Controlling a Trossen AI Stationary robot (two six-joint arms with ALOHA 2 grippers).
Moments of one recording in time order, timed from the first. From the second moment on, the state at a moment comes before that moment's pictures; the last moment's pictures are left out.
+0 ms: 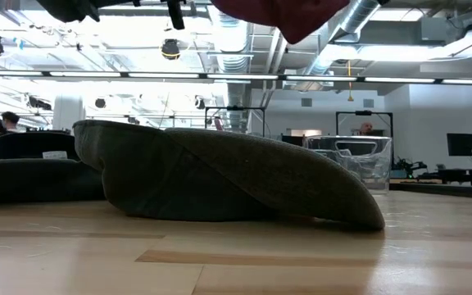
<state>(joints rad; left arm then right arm) 0.04 1.20 0.67 0.85 -0.01 -0.22 0.21 0.96 1.11 -0.65 0.32 0.13</state>
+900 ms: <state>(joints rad) 0.04 1.20 0.67 0.86 -0.01 -0.22 0.19 1.00 1.11 -0.51 0.31 0.12</state>
